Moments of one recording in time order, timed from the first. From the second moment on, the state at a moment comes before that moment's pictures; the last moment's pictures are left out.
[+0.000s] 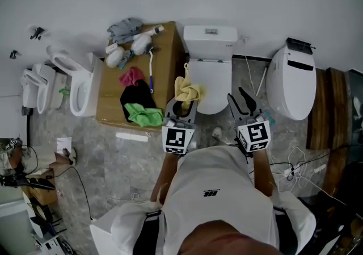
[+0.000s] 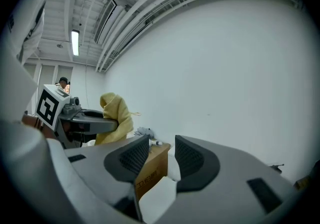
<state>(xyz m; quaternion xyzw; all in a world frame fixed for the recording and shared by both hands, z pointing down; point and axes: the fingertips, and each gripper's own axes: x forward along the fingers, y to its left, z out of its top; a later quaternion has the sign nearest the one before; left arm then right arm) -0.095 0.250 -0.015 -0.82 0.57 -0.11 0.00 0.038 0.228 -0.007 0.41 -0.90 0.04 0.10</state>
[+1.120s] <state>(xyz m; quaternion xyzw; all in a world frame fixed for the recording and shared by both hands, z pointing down) -0.113 0.077 0.007 -0.84 0.53 -0.09 0.01 0.020 0.071 0.009 0.46 -0.88 0.04 0.11</state>
